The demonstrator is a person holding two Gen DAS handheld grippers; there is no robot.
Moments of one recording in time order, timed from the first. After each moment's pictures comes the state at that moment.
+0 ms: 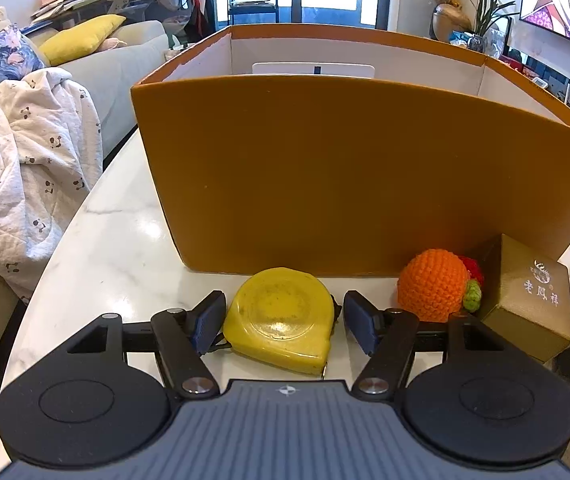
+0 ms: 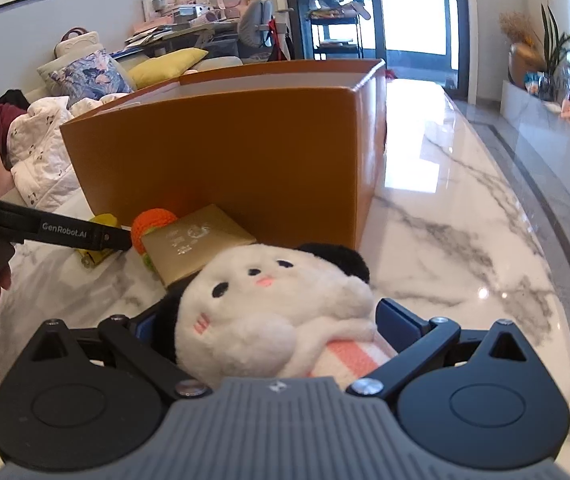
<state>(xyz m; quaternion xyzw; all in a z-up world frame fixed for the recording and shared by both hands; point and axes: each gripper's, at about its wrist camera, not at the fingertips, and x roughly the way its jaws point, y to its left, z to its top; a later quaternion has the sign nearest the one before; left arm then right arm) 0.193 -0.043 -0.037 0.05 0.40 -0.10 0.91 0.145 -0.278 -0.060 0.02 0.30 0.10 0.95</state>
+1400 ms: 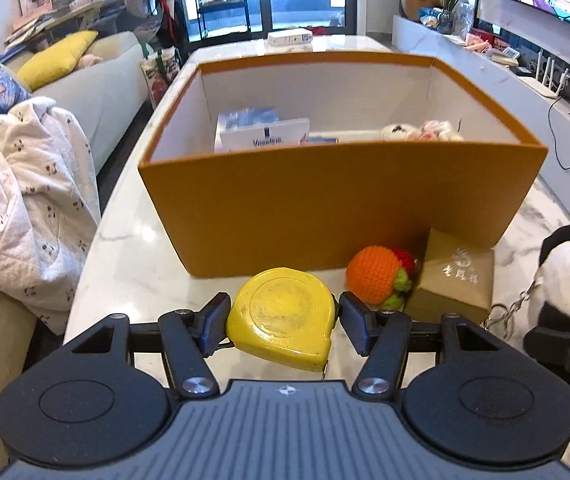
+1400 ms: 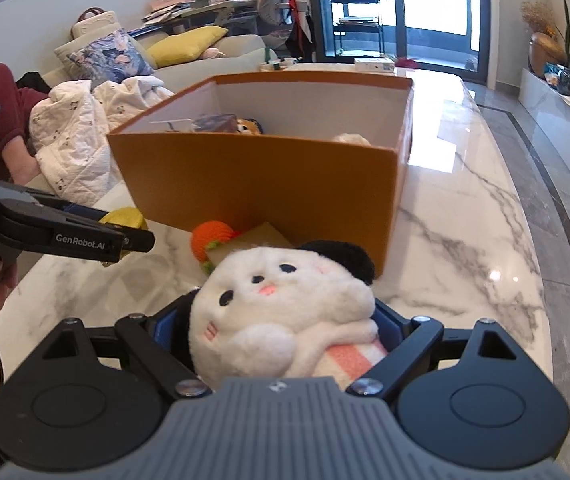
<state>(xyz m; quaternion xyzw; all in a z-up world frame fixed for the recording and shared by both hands) 0.164 -0.051 0.017 0.10 0.41 -0.13 0.90 0.132 -0.263 0.002 0.02 0.35 0.14 0.92</state>
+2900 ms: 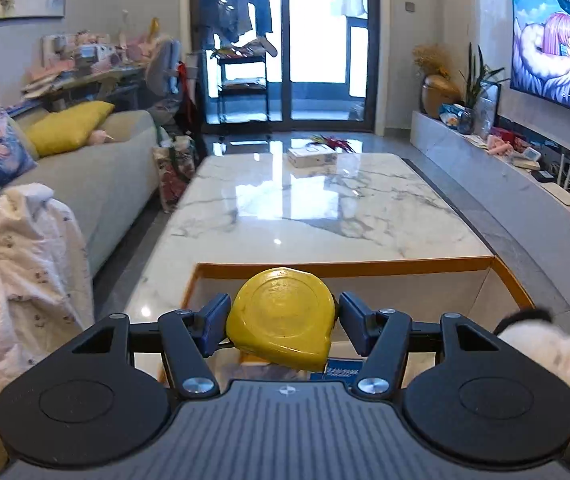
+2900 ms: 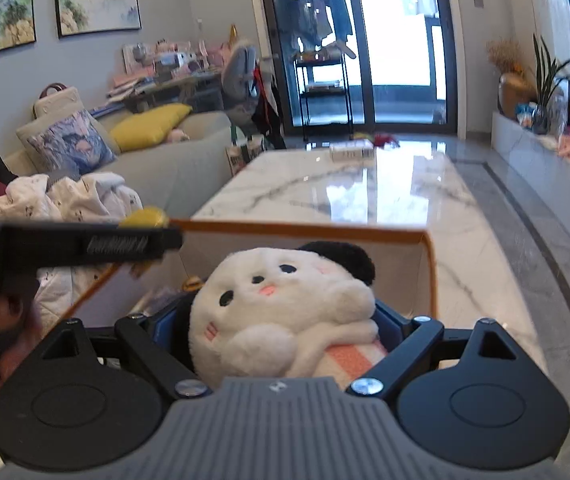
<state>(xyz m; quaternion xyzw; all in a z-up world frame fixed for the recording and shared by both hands) 0.314 -0.086 0.072 0.05 0.29 -0.13 0.95 0.278 -0.249 0.055 0.06 0.27 0.08 0.96</state>
